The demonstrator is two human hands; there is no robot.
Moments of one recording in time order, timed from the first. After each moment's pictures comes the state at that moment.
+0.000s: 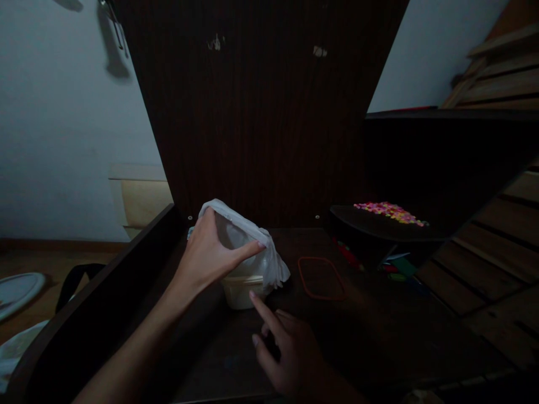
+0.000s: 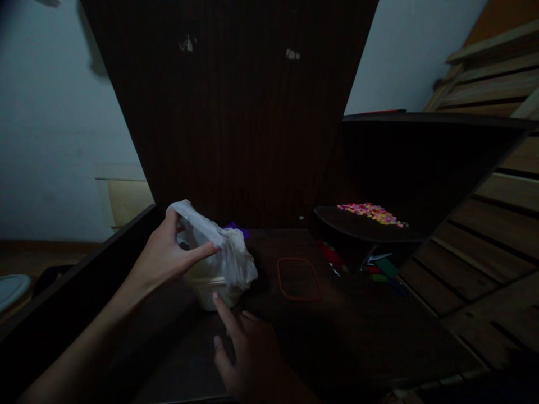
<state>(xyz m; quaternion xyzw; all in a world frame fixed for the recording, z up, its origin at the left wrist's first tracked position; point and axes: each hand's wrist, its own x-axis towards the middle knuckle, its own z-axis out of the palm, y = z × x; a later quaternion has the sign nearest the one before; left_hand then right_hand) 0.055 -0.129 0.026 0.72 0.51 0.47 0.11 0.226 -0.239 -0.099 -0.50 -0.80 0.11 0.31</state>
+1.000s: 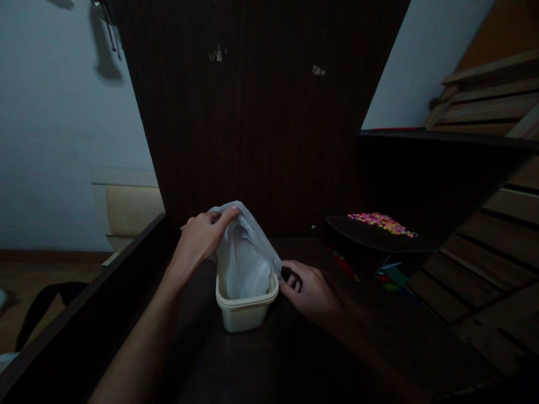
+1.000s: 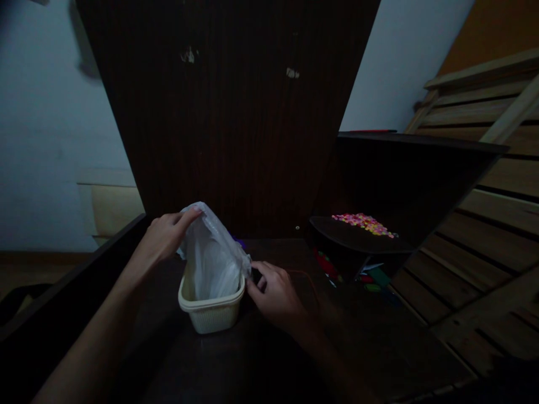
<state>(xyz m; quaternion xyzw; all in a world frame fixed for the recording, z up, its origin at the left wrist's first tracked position) 0.046 -0.073 0.058 0.74 0.60 0.30 0.08 0.278 -0.155 -0.040 -0.56 -0.73 0.13 0.37</state>
